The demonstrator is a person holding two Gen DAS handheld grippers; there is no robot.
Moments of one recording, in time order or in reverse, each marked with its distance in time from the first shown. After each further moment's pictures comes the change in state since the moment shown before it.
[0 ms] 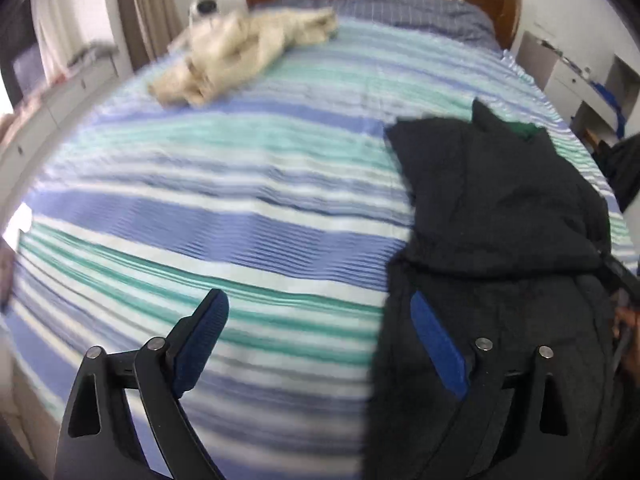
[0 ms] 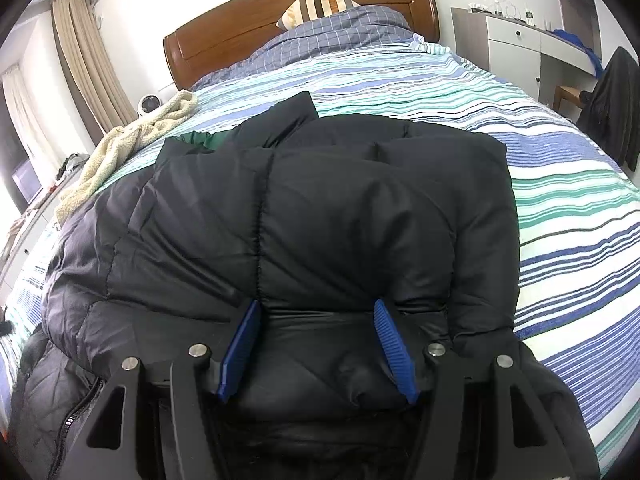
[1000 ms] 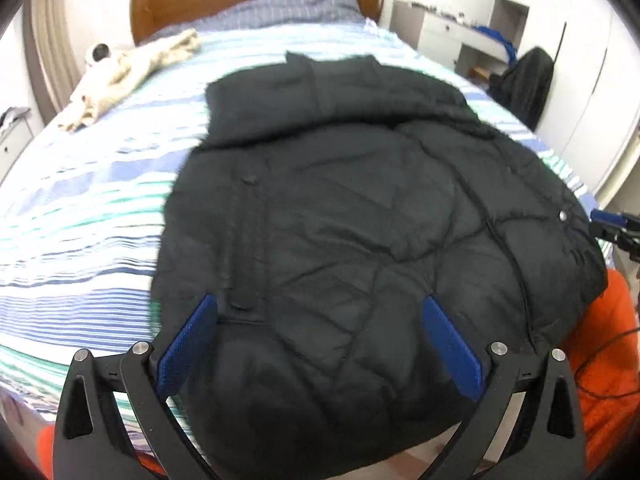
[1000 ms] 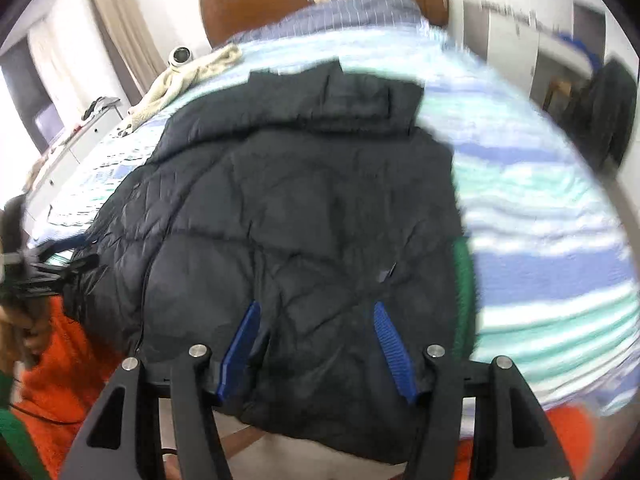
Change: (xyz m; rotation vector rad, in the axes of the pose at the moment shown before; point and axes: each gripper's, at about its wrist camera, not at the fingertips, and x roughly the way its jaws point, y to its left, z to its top) left arm -0.056 -0.115 -0.145 0.256 -0.039 -0.285; right arm -0.250 0.031 -0.154 -0.152 0.095 -0.018
